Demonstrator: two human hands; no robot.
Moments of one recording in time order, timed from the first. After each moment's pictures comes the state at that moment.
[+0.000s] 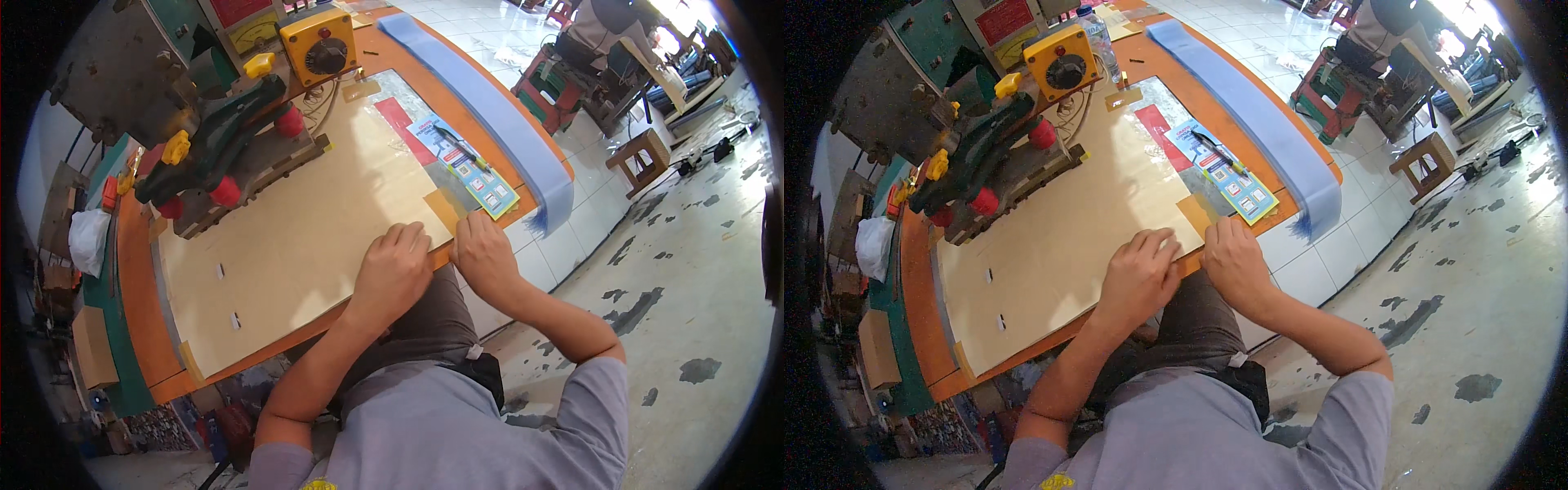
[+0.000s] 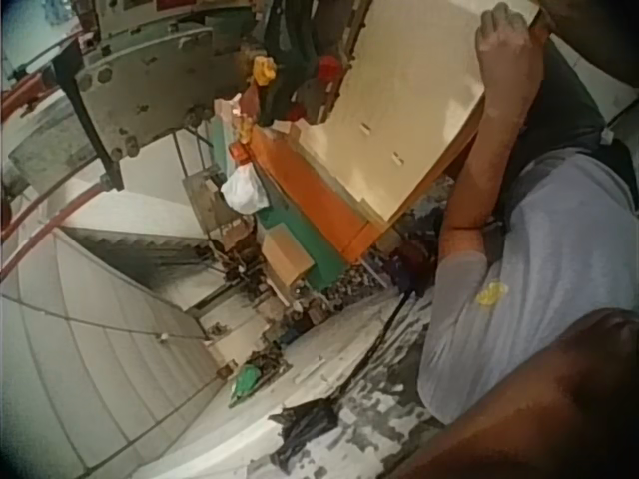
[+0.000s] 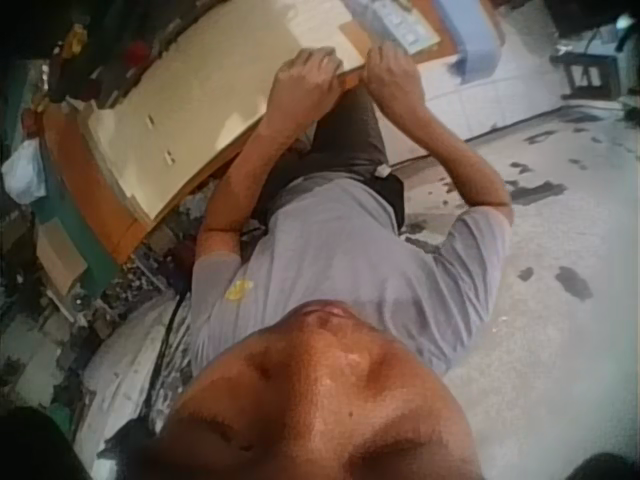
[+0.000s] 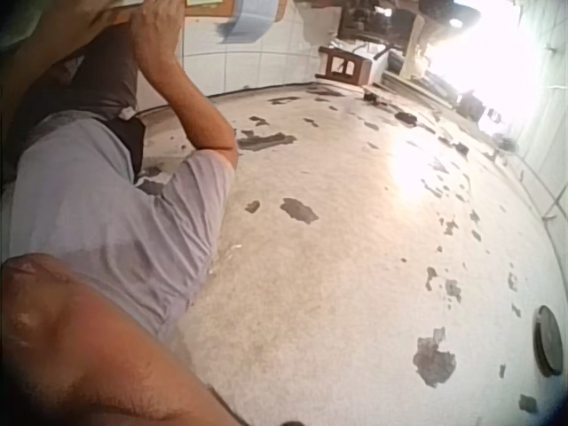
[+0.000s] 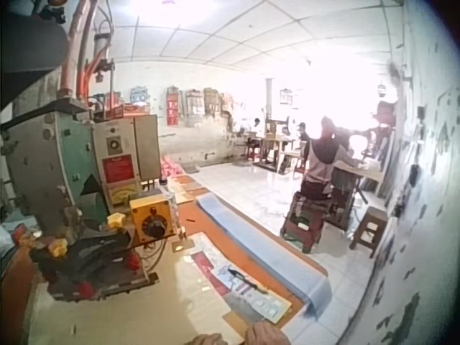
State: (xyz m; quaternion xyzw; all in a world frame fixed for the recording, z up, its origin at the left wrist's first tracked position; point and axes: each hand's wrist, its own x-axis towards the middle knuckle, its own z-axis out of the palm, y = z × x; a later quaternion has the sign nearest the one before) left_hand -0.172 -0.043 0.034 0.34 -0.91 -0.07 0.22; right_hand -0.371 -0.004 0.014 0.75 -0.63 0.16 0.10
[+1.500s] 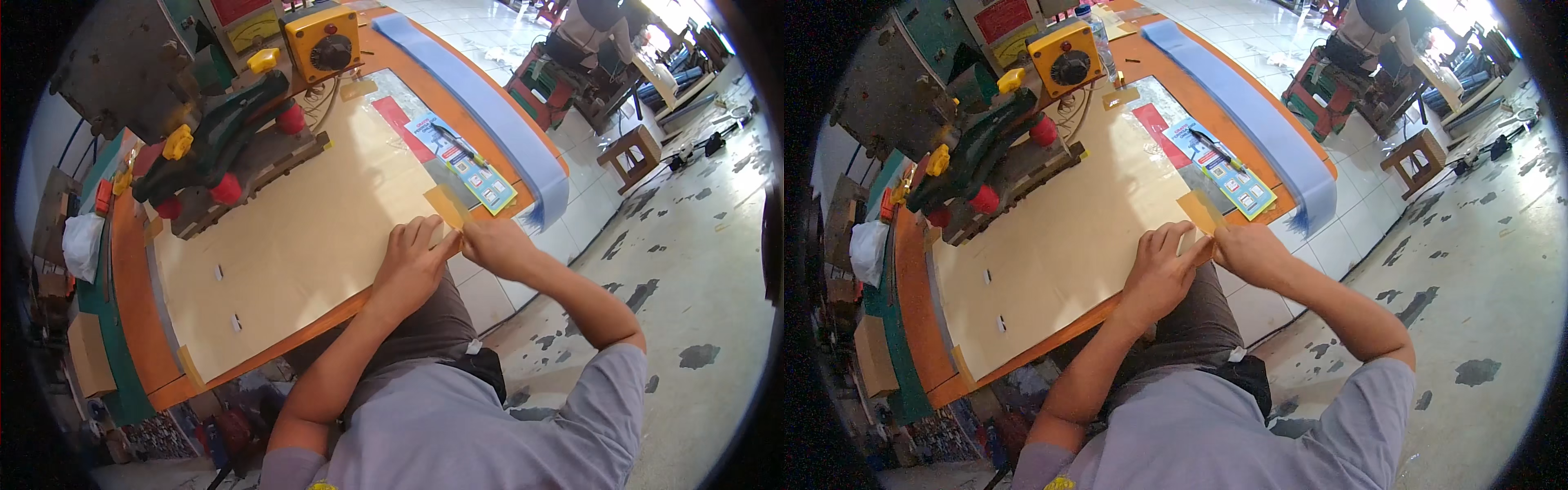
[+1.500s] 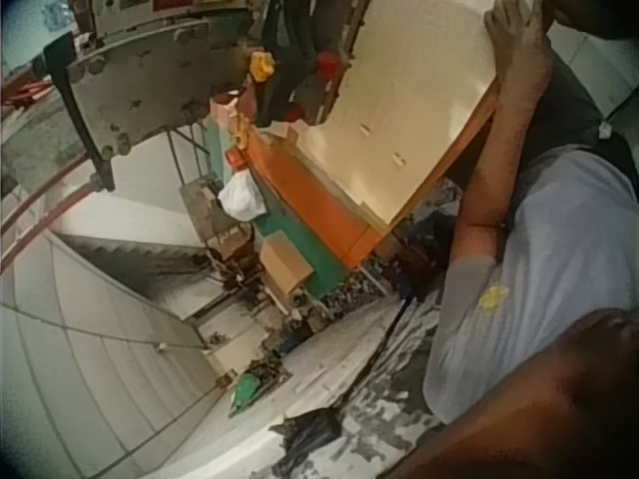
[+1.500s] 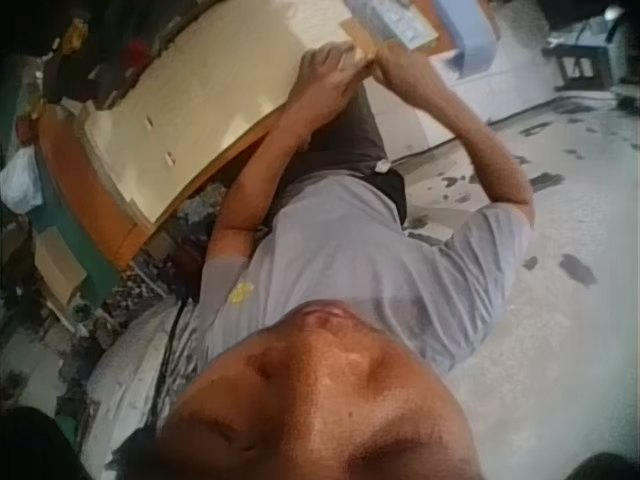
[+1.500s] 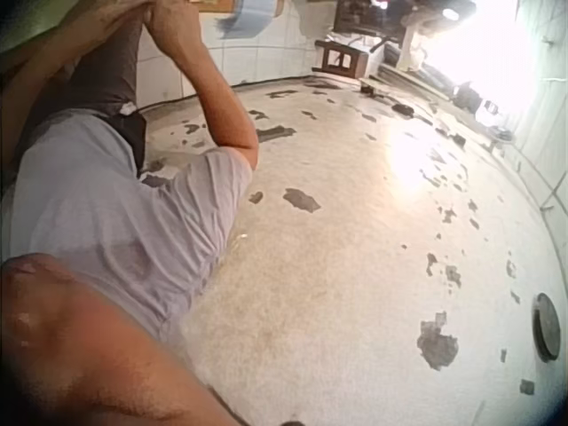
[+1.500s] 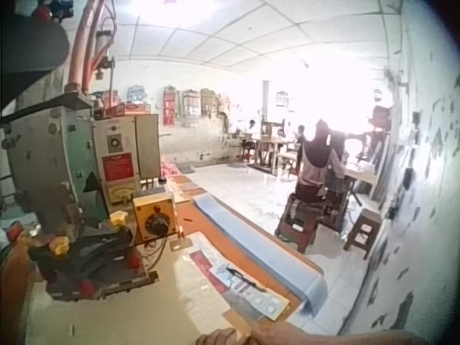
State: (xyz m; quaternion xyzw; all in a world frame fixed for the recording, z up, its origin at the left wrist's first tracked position) left_hand -0.186 -0.039 0.009 0.30 -0.90 -0.13 0.28; right_hand -0.404 -0.014 0.036 0.78 -0.62 0.04 -0.10
